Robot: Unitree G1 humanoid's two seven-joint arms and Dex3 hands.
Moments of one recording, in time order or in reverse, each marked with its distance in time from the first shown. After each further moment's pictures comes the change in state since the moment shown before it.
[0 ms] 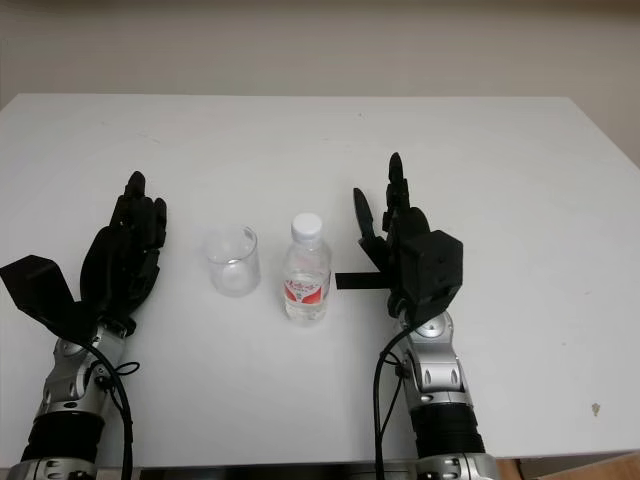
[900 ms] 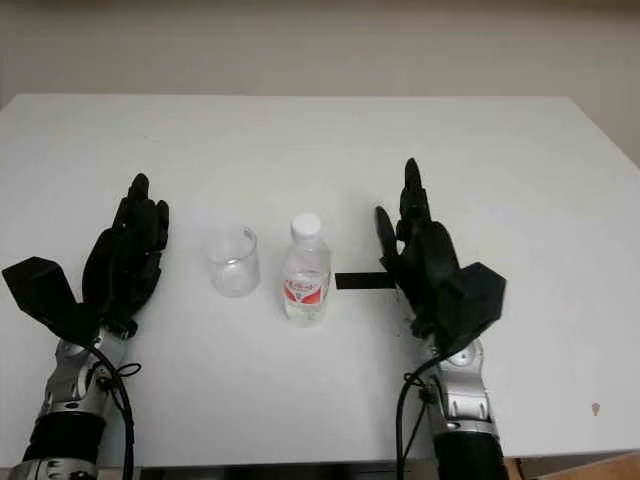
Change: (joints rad) left arm -0.002 0.002 -0.005 0.027 0.005 -0.005 -0.007; right arm 0.148 -0.067 -0.047 -0.075 0.102 -0.231 0.211
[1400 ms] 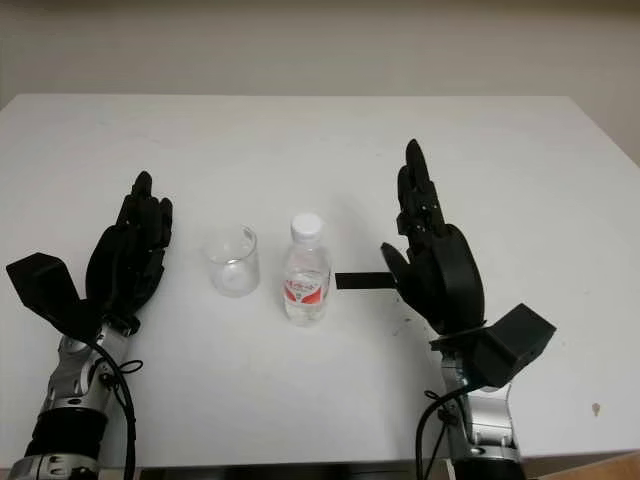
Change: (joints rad) left arm -0.016 0.000 -0.004 0.009 0.002 0.000 -0.003; right arm 0.074 -0.056 0.037 -0.137 0.078 -0.049 0.177
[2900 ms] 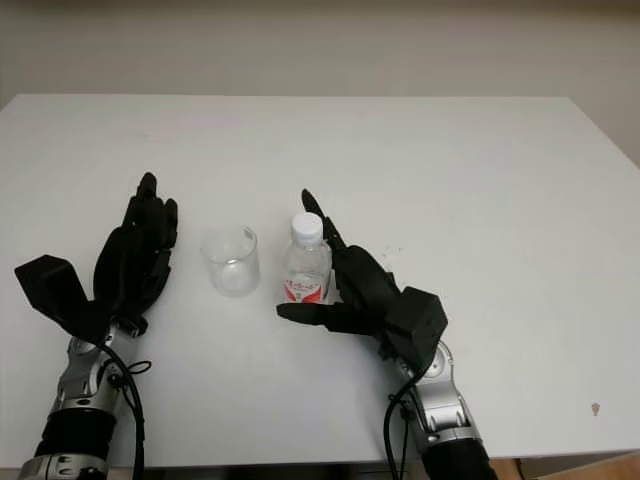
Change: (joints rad) left arm -0.002 -0.039 0.004 0.008 0.006 -0.019 0.007; right arm -0.090 0.041 0.179 0.213 -0.143 0.032 0.046
